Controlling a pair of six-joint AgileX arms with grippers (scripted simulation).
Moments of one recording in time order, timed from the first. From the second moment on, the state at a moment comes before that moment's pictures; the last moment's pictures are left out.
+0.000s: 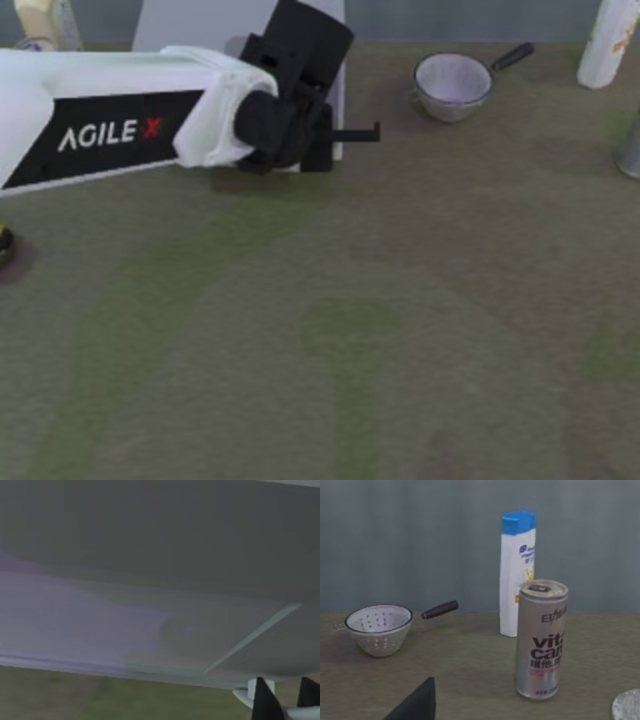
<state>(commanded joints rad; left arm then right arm) -0.59 2.02 1.43 -0.33 -0.33 -0.44 0.00 0.00 0.00 0.00 0.00 0.00</state>
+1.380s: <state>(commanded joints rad) -0.58 1.98 1.36 -0.29 -0.28 -0.38 0.00 0.00 0.00 0.00 0.00 0.00</state>
